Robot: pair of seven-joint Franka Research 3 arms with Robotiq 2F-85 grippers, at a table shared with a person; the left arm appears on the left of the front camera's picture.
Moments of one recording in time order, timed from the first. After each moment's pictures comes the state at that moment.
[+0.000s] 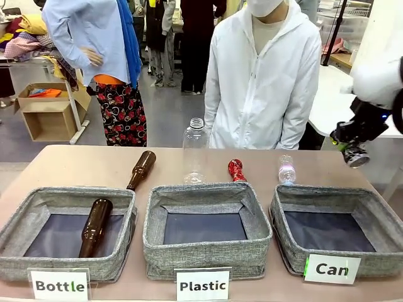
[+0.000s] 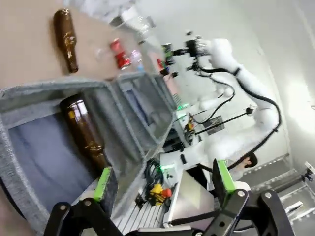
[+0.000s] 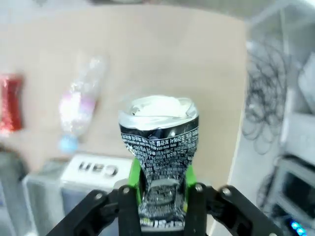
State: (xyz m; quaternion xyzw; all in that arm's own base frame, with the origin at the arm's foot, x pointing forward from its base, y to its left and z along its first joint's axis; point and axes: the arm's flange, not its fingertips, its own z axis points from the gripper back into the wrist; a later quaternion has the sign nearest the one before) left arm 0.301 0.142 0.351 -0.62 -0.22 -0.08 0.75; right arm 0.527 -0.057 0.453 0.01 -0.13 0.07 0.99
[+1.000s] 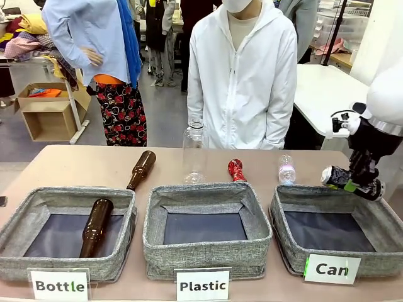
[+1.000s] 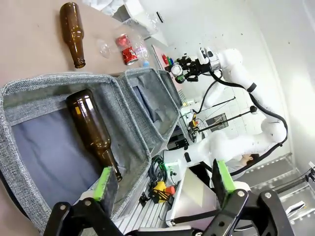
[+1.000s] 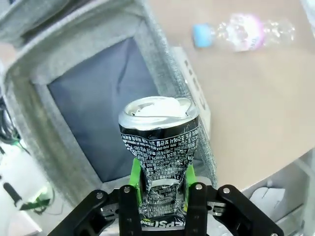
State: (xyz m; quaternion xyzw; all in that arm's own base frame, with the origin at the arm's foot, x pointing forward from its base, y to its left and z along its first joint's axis) left arm 0.303 0.142 0.348 -0.62 -0.21 -0.08 0.75; right arm 0.436 -0.012 0.425 0.02 -0.05 0.55 0.84
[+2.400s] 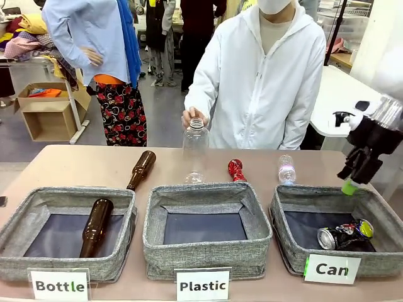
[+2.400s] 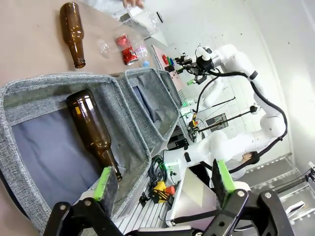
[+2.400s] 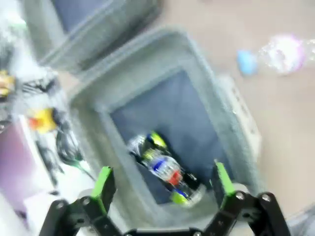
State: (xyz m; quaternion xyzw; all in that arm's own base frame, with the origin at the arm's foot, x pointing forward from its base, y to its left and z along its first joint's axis) left arm 0.303 0.142 0.348 -0.62 -0.21 -0.08 0.75; right arm 0.447 -0.025 0.433 0.23 -0.03 0.46 0.86
